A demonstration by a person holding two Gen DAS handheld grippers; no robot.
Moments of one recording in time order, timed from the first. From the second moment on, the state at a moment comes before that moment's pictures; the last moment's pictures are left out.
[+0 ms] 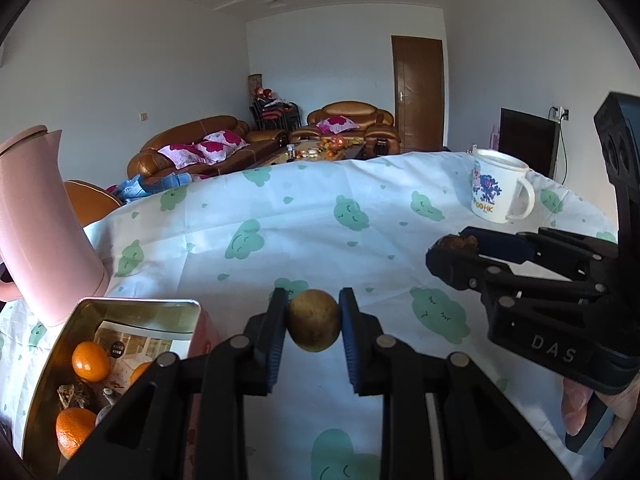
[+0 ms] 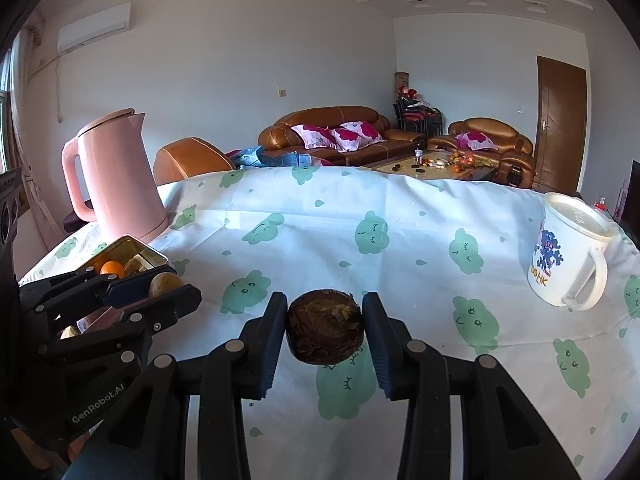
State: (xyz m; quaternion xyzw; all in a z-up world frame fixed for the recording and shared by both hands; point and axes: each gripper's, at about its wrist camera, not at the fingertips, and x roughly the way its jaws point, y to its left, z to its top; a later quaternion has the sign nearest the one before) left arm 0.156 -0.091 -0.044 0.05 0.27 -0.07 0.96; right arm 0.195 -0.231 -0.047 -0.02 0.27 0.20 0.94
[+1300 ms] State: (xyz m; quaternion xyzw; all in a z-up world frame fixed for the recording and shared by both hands) left arm 0.129 -0.086 -0.034 0.04 0.21 -0.05 0.98; right arm 0.161 -0.231 -0.034 -0.04 0.18 0.20 0.96
